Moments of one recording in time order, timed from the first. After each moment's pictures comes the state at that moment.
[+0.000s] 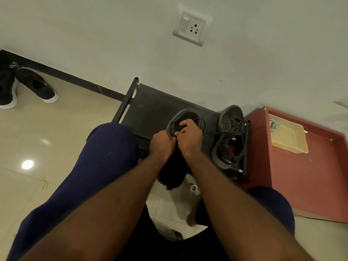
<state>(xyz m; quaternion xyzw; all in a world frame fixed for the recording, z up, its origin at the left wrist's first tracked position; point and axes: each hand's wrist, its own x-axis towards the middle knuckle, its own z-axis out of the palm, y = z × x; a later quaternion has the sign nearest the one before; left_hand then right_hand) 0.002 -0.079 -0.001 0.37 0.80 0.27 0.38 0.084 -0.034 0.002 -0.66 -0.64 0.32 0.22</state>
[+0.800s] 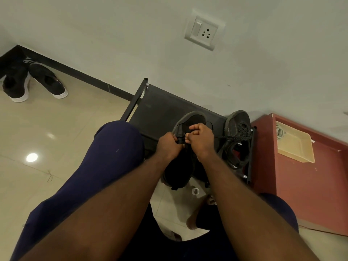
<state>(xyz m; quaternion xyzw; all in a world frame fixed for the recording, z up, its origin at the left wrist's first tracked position) -0.001 -0.085 -0.005 0.36 0.78 0.28 0.43 0.100 -0.027 0.008 -0.65 -0.59 0.41 0.24</state>
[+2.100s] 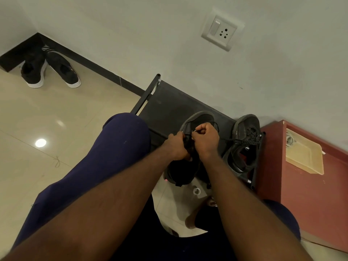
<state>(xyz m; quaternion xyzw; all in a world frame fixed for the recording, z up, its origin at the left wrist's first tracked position) -0.012 -0.091 0.003 0.42 0.74 0.14 0.51 0.091 -0.027 -0.002 -0.66 -0.63 0.35 0.24</state>
